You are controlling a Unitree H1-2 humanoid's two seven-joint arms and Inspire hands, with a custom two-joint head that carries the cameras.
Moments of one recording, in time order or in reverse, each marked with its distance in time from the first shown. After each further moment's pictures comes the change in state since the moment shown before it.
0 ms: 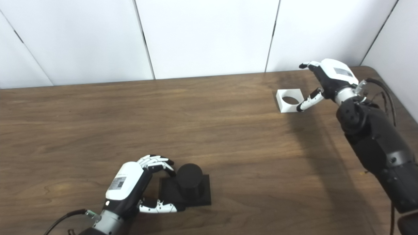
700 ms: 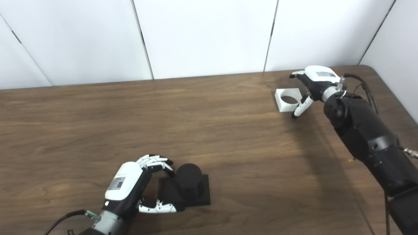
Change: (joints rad) left arm 0.001 0.001 0.001 0.002 0.000 0.000 0.006; right arm -0.107 0.006 0.140 0.156 -0.104 -0.036 0.103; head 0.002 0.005
